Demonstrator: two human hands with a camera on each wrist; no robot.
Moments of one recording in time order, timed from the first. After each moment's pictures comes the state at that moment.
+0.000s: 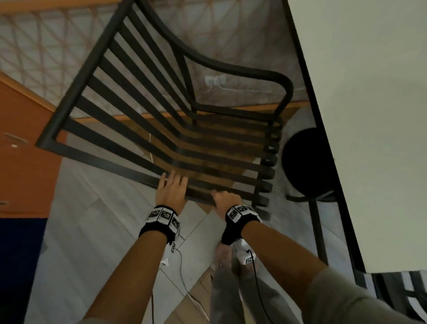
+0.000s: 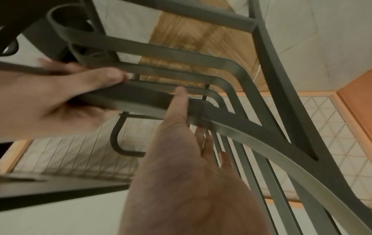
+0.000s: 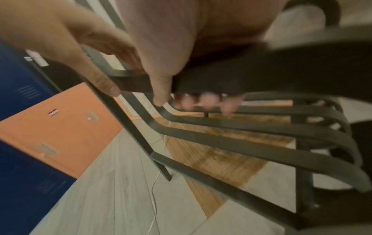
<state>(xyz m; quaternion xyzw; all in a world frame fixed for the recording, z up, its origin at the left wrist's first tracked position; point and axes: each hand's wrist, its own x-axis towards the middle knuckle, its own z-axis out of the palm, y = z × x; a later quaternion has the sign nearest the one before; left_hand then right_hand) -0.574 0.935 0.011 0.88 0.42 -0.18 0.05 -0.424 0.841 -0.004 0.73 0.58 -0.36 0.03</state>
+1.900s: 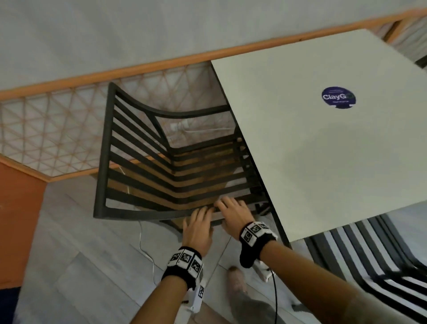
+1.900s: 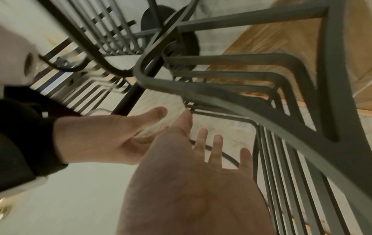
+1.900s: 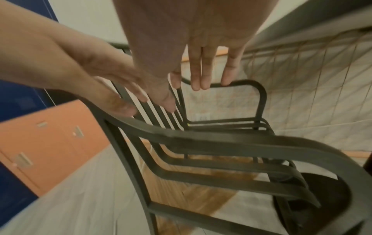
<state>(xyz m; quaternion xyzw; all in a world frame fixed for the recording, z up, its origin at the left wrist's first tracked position) -0.486 0.792 0.093 0.90 0.37 -0.09 0.19 -0.354 0.730 0.101 0.78 0.59 -0.19 -0.08</state>
